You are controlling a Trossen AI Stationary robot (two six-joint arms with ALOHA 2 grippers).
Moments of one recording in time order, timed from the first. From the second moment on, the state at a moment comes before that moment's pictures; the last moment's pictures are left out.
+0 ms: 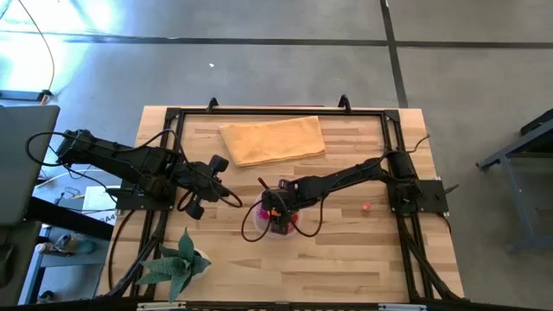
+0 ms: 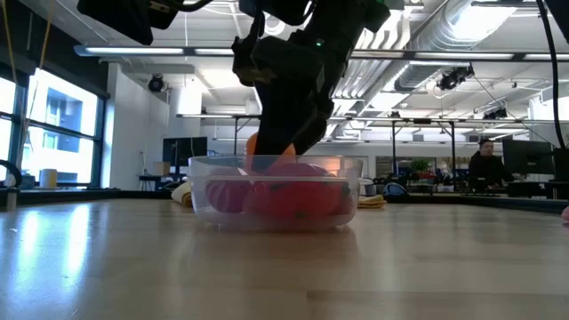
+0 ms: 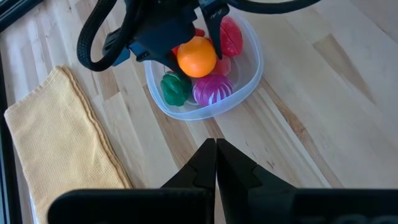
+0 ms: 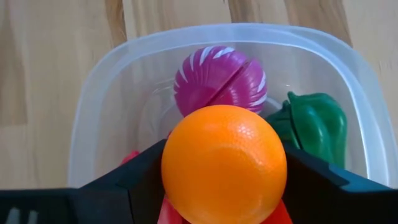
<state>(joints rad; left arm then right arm) -0.12 1.05 0.97 -0.81 -0.10 0.37 0.17 2.06 1.53 -0.56 0.05 0.31</state>
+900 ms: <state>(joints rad) -0.12 1.05 0.97 -0.81 -0.10 0.37 0.17 2.05 1.92 -1.18 0.19 0.26</state>
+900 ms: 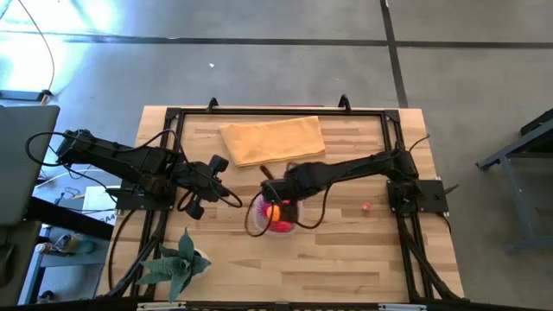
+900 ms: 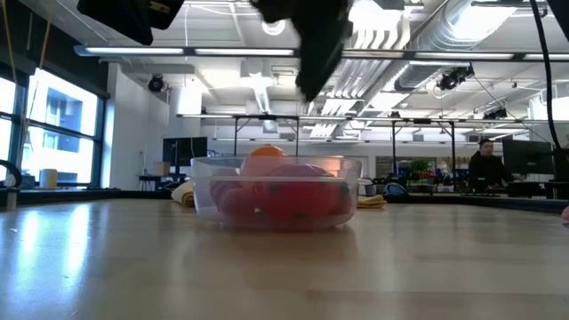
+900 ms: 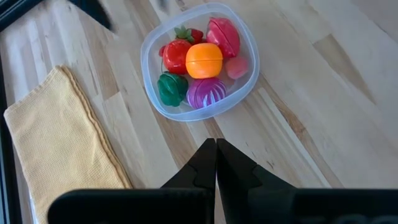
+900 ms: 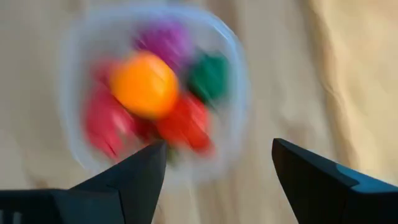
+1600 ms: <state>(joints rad) -0.12 1.05 0.97 -0.81 -0.10 0.37 0.33 1.31 1.32 -1.51 0.24 1.16</state>
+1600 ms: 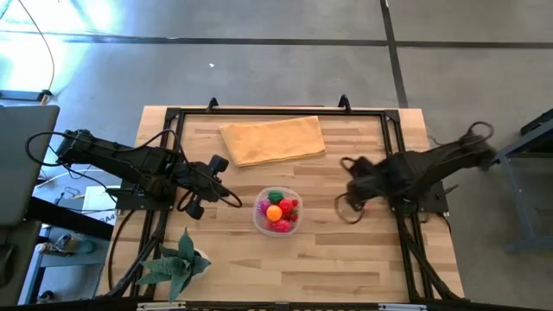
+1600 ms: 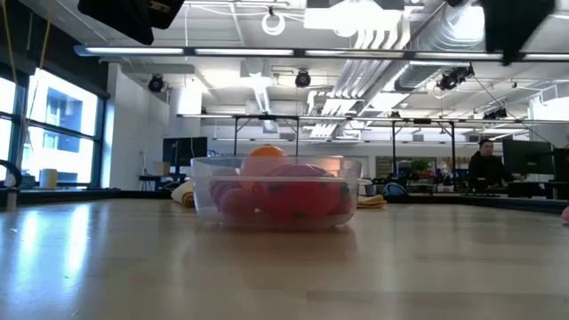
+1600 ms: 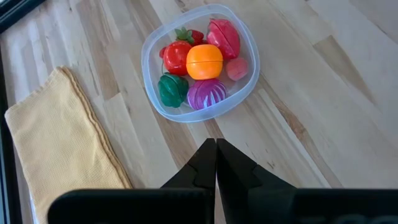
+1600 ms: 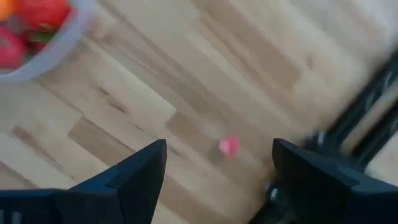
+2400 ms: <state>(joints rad) -0.12 1.05 0.97 -0.81 -0.10 0.37 0.34 1.09 0.62 -0.98 0.00 1.71</state>
